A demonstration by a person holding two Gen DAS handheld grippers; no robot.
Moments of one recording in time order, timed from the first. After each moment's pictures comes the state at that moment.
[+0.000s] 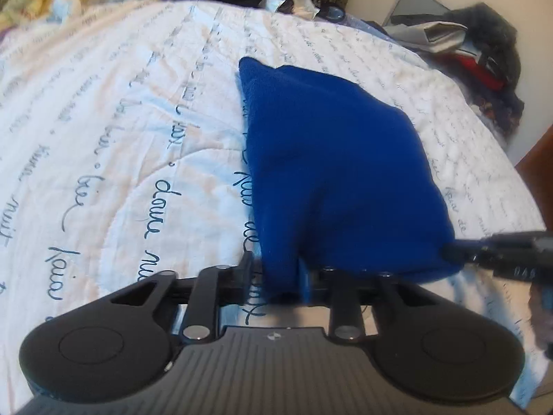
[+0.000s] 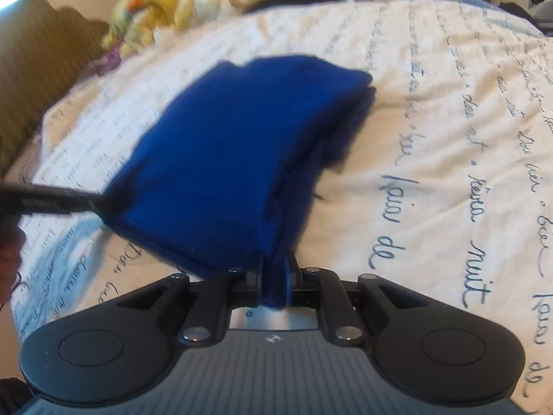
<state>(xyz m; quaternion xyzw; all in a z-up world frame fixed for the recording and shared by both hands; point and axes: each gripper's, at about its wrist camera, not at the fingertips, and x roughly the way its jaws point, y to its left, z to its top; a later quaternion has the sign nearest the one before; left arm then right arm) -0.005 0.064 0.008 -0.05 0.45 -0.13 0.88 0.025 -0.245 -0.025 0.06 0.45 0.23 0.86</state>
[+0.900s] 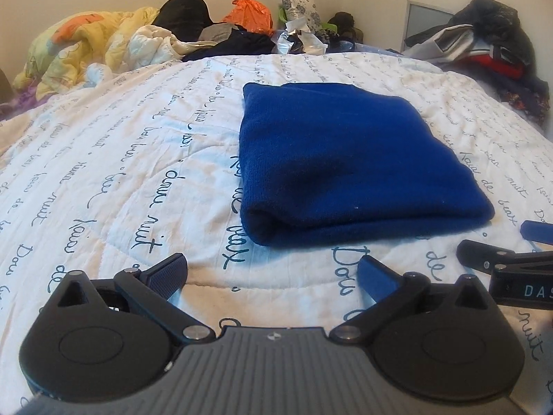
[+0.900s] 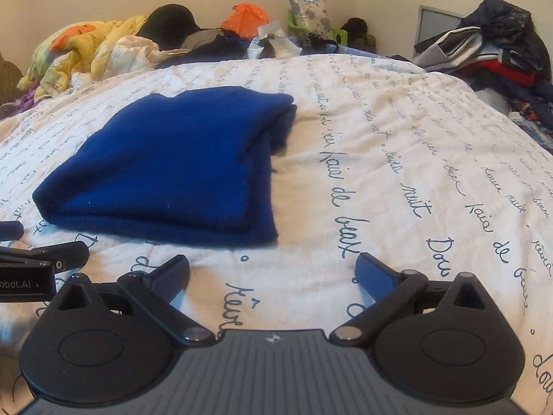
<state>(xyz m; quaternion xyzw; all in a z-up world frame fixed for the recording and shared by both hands) -0.073 0.019 -0.023 0.03 0.35 -0.04 0.94 -0.055 -0.196 -0.051 0.02 0.34 0.01 0.94</state>
